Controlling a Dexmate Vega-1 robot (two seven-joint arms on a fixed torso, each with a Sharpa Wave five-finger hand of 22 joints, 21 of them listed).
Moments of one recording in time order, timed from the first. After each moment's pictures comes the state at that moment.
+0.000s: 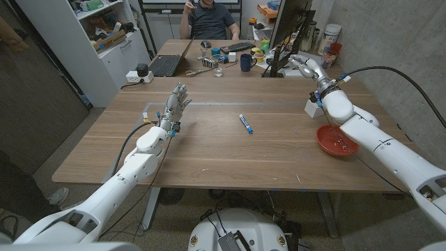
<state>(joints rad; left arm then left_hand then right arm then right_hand) 0.85 0.50 0.37 -1.32 -0.65 -0.28 -0.01 0.07 0.08 0.33 0.15 0.20 -0.06 -0.09 0.20 0.18 -0.11 -0.04 0.19 0.17 -0.13 -0.03 0.18 0.18 -0.03 0.04 0.36 0.19 -0.66 -0.73 -0.45 -1.47 -0.01 0.14 -0.25 0.35 0.12 0.33 -0.07 0.18 0.30 -0.03 0.20 0.19 0.31 0.03 0.22 0.18 0.23 0.02 0.19 0.17 0.13 0.03 0.52 0.18</state>
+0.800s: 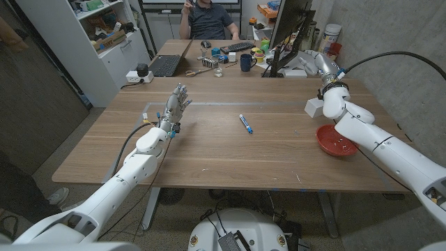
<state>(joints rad) 0.86 0.51 0.37 -1.34 -0.66 -0.28 -0.01 0.07 0.08 0.33 0.15 0.20 -0.06 -0.09 0.20 0.18 -0.11 -0.04 0.19 0.17 -0.13 -0.03 0.18 0.18 -0.02 0.04 0.36 0.19 -0.66 -0.76 -0.51 -1.65 -0.32 -0.37 -0.41 0.41 0.15 0.34 -0.10 0.19 0.28 -0.08 0.19 0.19 0.23 -0.01 0.20 0.18 0.11 -0.01 0.17 0.17 0.01 0.00 0.45 0.18</state>
